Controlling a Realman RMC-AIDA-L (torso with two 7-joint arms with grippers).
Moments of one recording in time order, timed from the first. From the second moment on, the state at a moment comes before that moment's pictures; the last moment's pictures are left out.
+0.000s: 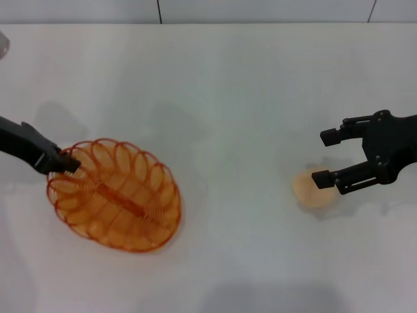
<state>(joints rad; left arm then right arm) -0.70 -1.96 0.75 0.88 2.66 1.63 -1.92 0.43 2.01 -1.10 -1.29 -1.96 -1.69 1.89</state>
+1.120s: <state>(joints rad) -0.73 -1.98 0.75 0.94 2.54 1.64 -2.42 0.43 2.01 -1.10 -1.29 -1.95 -1.69 1.89</state>
